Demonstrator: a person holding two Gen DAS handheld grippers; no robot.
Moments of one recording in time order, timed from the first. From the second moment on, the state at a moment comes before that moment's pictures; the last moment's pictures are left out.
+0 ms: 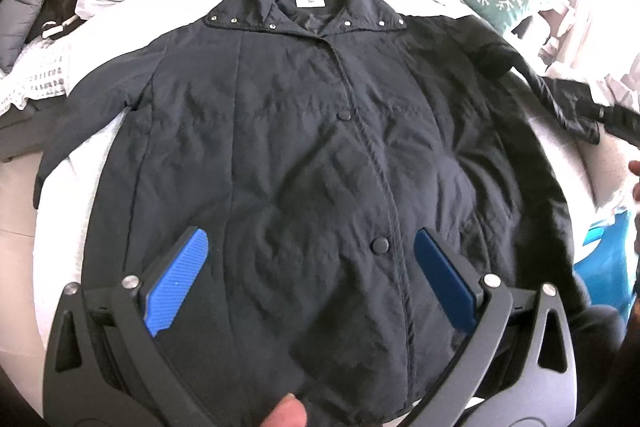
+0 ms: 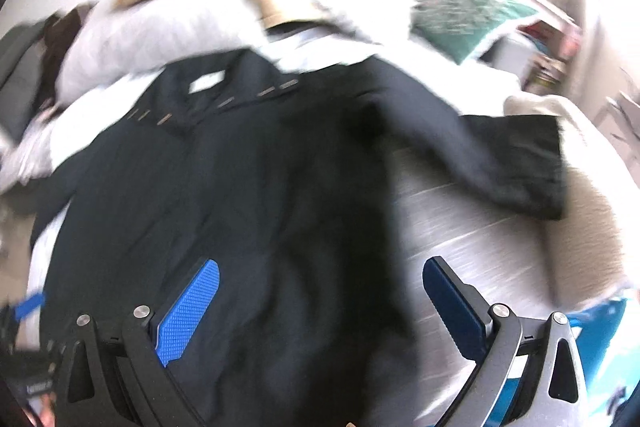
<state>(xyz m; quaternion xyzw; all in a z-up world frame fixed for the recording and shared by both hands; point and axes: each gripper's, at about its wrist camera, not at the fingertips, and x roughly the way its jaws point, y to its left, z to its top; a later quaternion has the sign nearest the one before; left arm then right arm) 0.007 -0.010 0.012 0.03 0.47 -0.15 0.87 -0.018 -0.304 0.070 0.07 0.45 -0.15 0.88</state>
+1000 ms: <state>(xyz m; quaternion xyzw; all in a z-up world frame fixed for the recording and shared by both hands) 0.059 -0.052 -0.030 -0.03 0.53 -0.21 0.82 0.045 -0.597 0.087 0.09 0.40 -0.40 0.82</state>
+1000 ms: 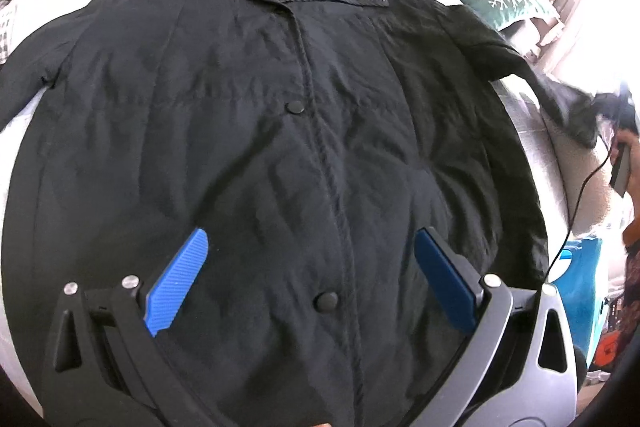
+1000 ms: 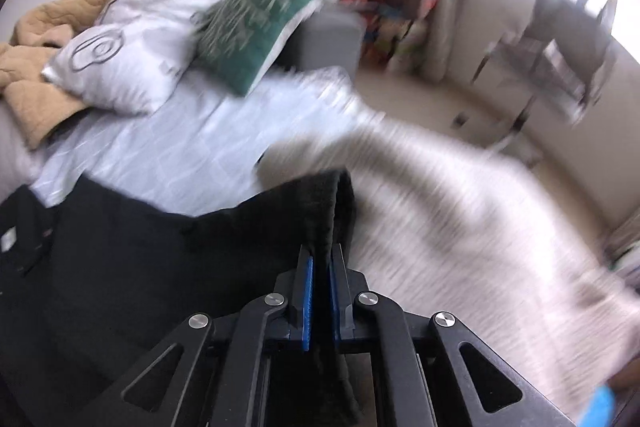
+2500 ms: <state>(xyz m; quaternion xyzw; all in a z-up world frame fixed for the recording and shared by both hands) 0.087 0.183 -0.036 -0.10 0.54 0.01 0.84 0.030 -0.325 0.015 0.14 0.50 -0.03 0.85</state>
